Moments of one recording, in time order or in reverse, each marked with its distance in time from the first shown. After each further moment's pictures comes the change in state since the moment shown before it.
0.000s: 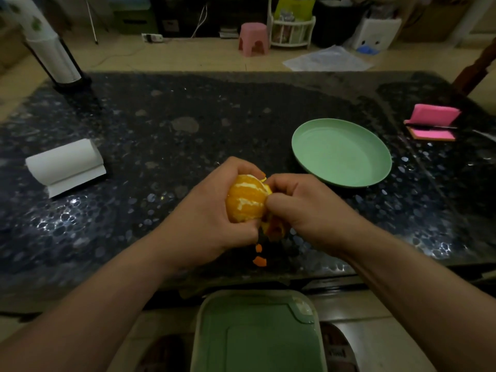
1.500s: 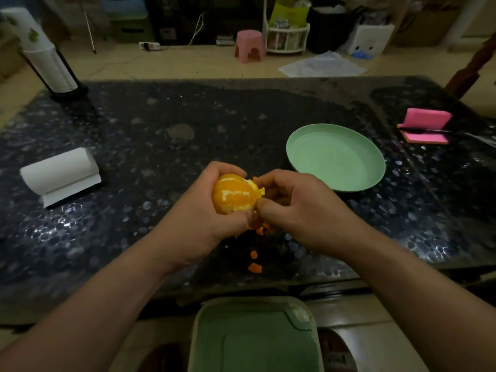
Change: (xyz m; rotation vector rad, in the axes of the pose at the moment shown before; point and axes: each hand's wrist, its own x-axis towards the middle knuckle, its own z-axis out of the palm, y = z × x) left_hand 0.008 -0.004 0.000 -0.211 0.070 -0.175; right_hand -0.005 -0.004 -0.011 -0.214 0.060 -0.109
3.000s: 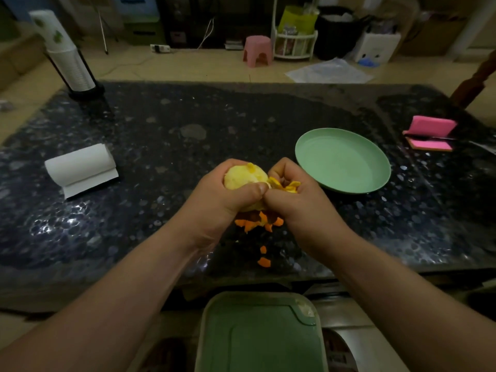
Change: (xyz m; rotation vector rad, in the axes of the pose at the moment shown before) left_hand 0.010 -0.004 0.007 -0.472 0.072 -0.097; right_hand 0.007 0.001 0.032 0.454 0.104 -0.044
